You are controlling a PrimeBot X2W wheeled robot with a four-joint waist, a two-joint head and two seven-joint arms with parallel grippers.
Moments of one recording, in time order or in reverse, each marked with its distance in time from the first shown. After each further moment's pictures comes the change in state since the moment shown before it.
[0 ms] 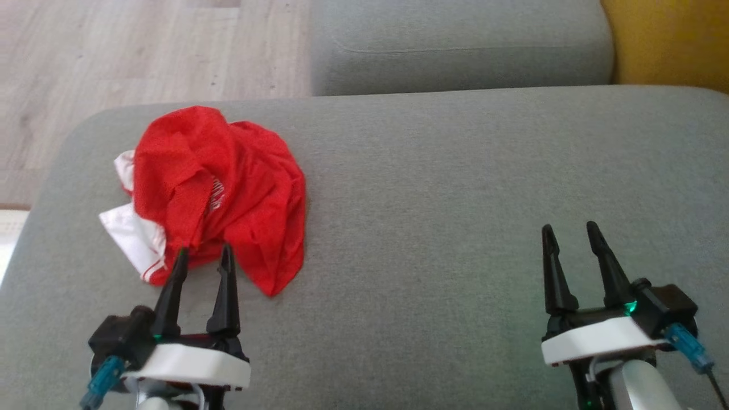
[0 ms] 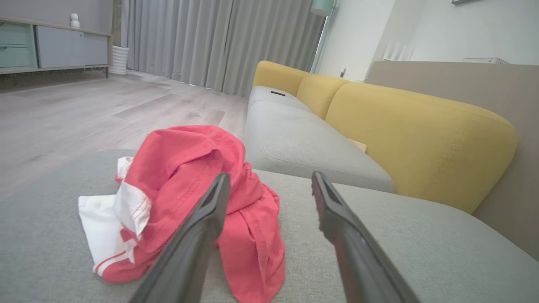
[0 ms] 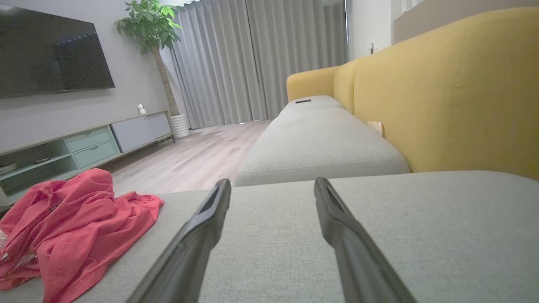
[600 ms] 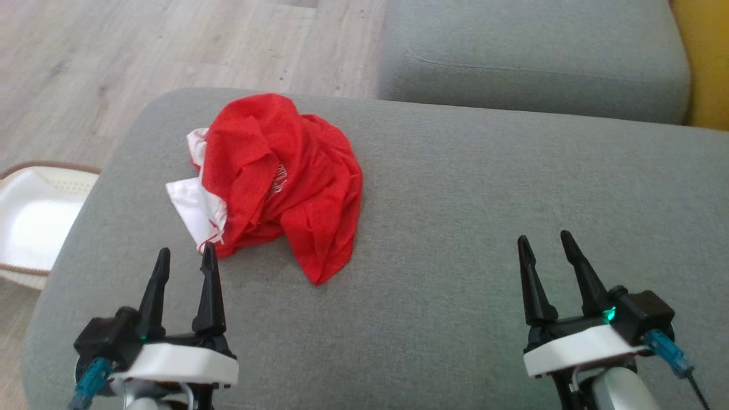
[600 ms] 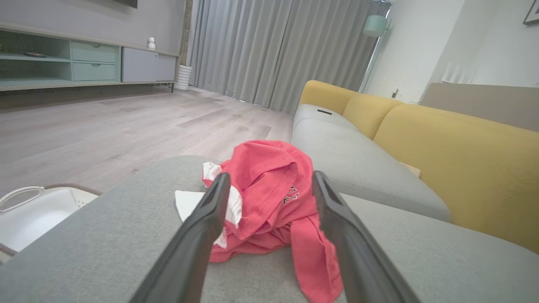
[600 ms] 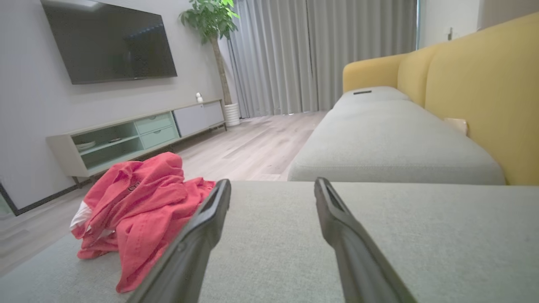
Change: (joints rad) left arm 0.003 0.000 0.039 -0.002 0.008 0.016 0.000; right arm 0.013 0.000 0.067 0.005 0.020 0.000 0.000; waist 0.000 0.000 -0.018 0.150
